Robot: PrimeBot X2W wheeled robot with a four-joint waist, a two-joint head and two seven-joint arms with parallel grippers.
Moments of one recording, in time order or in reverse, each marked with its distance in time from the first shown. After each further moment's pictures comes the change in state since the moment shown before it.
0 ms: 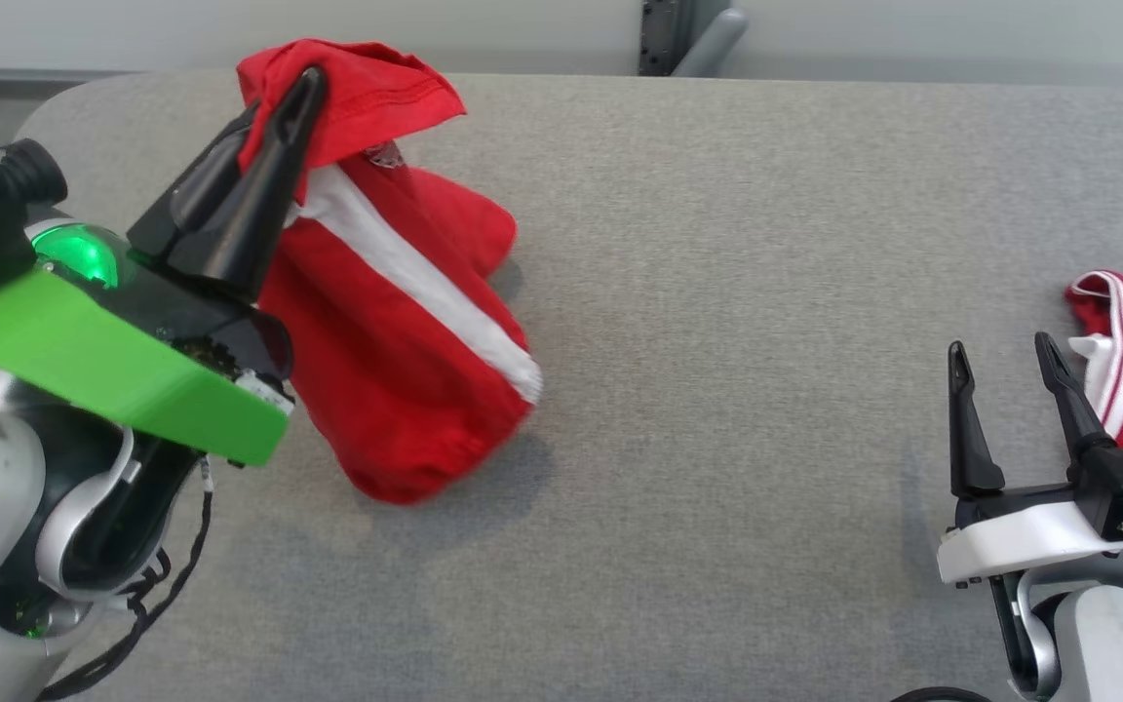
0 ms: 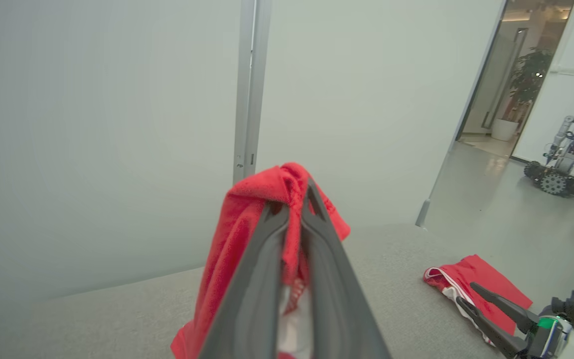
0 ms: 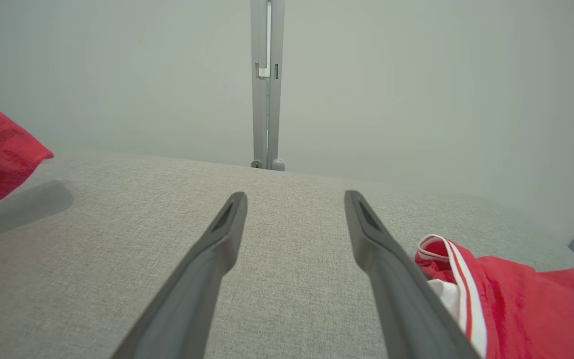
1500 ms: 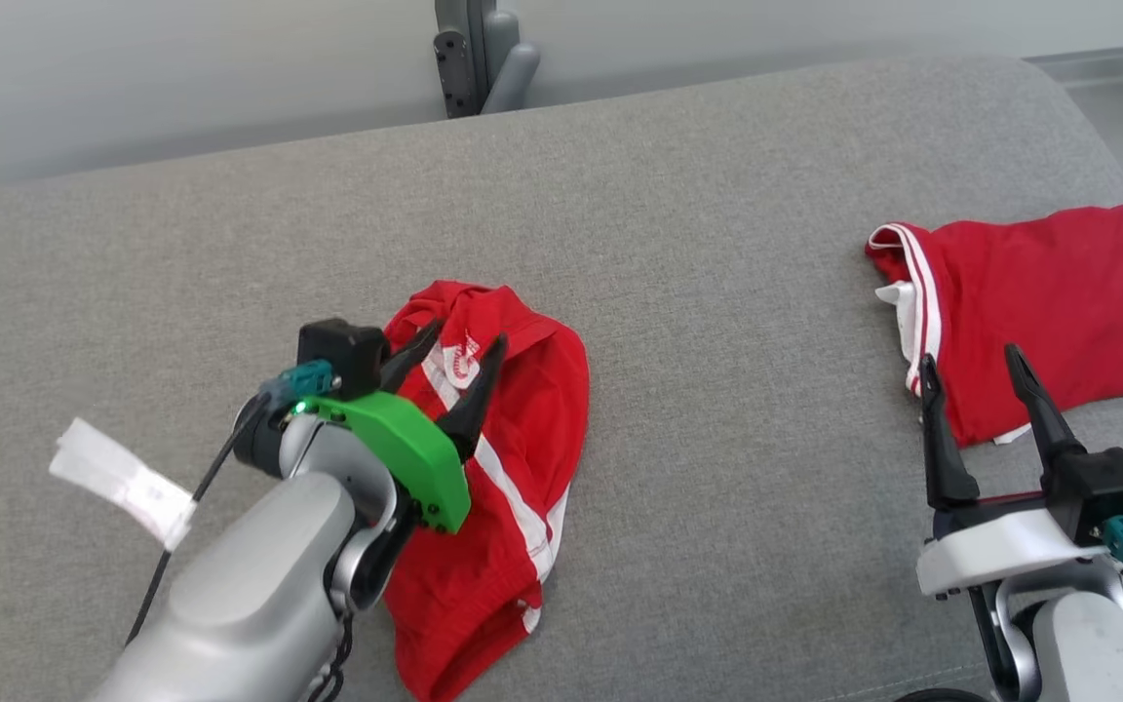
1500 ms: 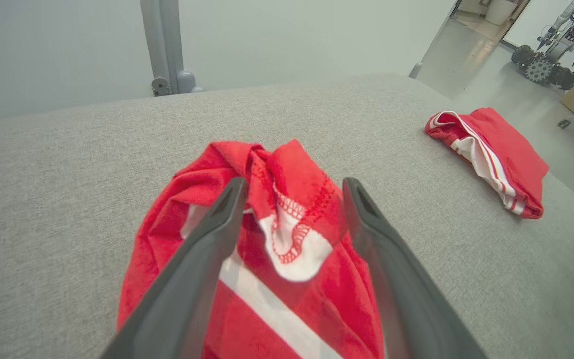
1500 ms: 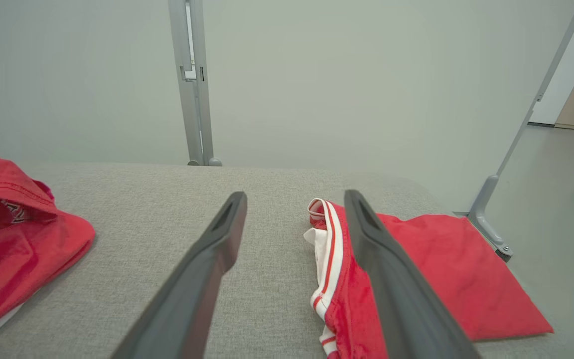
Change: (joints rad) left arm -0.026 -0.425 -0.340 0.956 0.112 -0.175 -0.198; right arm -0.007 0.002 0.038 0.028 0.013 0.000 0.000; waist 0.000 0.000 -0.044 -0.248
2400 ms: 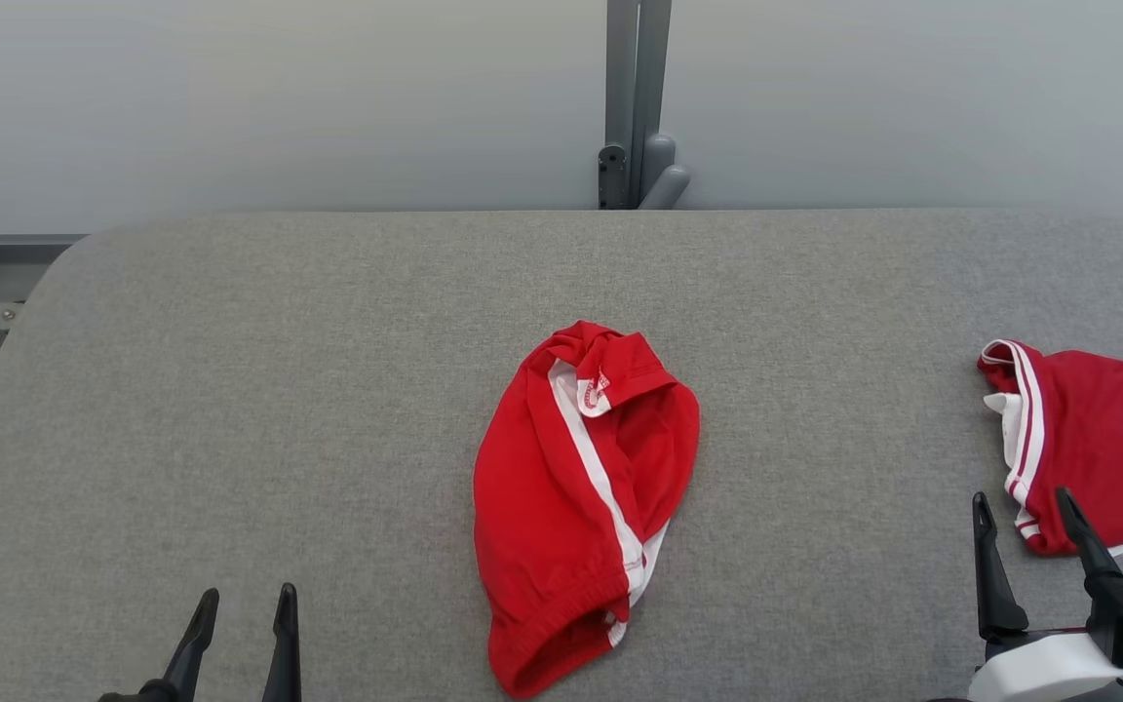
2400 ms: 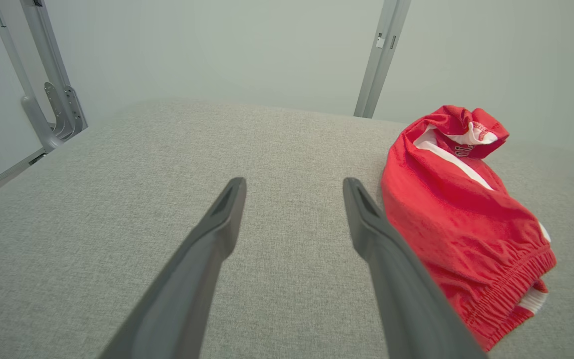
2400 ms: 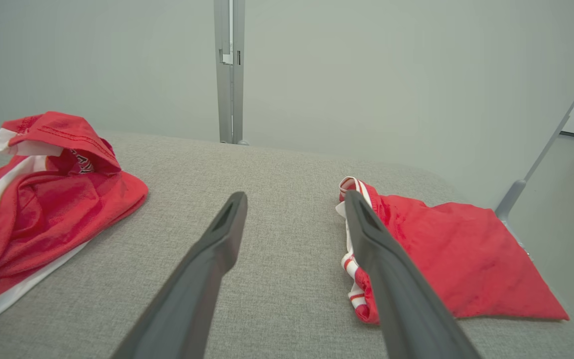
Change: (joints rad) left arm 0.905 0.017 0.692 -0.540 0.475 0.071 -0.124; right arm 0.225 0.001 -0.091 -0.010 -0.032 0.000 0.000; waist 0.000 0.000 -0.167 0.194
